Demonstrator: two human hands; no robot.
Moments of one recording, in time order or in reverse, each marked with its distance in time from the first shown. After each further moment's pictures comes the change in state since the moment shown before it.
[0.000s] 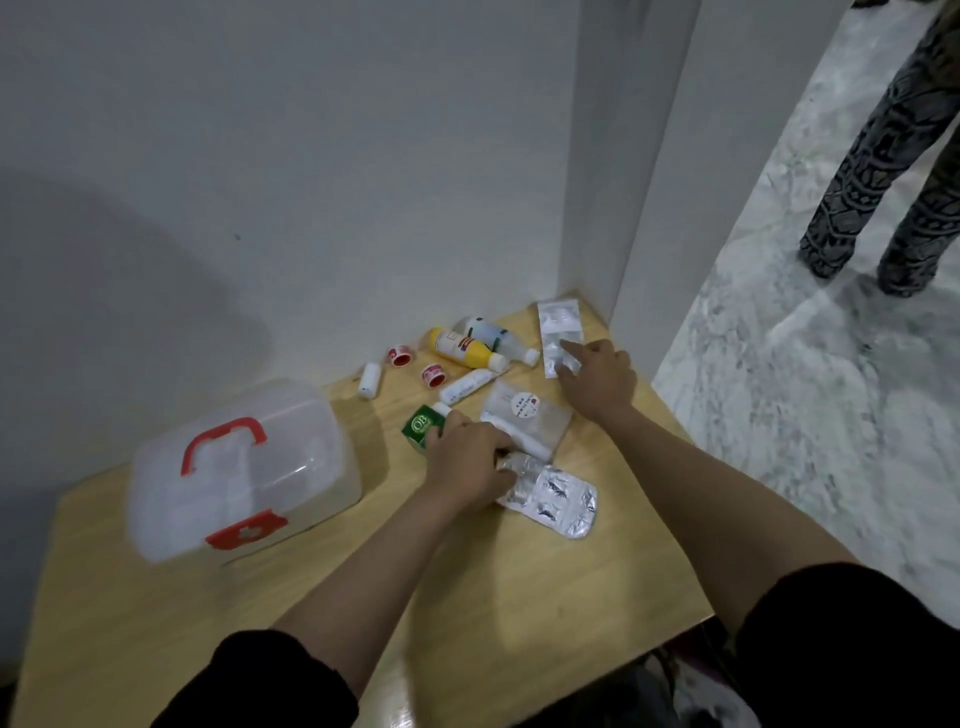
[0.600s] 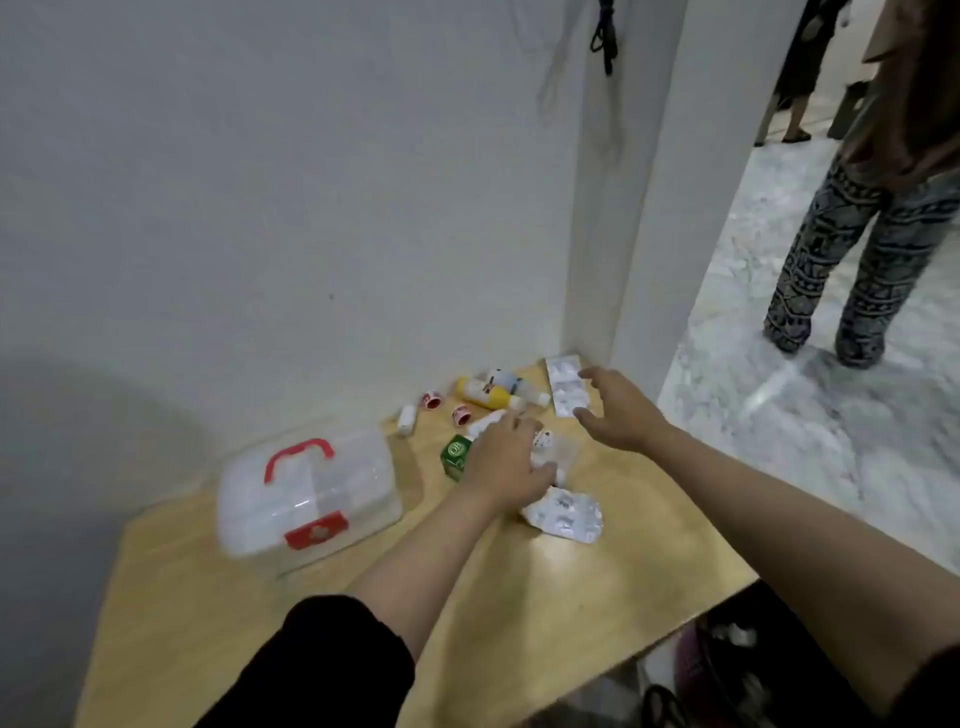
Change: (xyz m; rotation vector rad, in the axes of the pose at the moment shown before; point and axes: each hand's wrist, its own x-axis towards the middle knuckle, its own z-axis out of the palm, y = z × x) left_hand -0.049 0.018 -0.041 -0.172 0.156 0.176; right_hand -0.082 -0.029 -0.086 0.067 -0.054 -0.300
